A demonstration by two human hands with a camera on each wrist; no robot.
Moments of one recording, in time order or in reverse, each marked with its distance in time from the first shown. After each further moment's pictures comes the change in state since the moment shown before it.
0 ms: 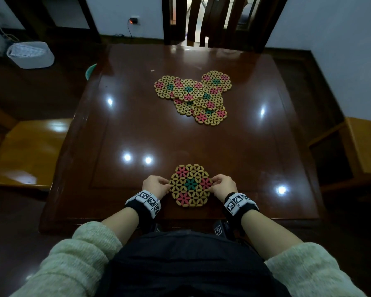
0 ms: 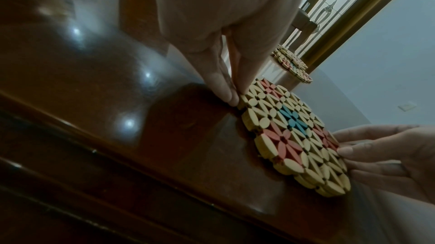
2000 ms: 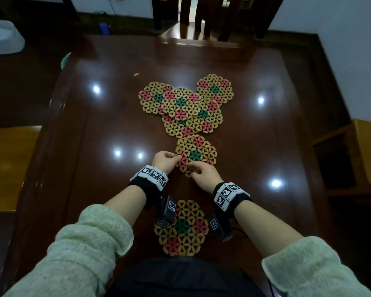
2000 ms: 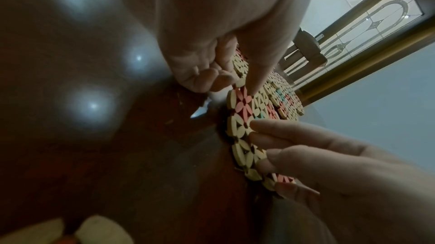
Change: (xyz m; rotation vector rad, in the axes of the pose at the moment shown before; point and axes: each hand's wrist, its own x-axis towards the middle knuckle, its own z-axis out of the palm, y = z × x) left_hand 0.160 0.145 0.015 -0.240 -0.072 -0.043; right_hand 0.119 -0.117 -0.028 -0.118 -0.206 -0.333
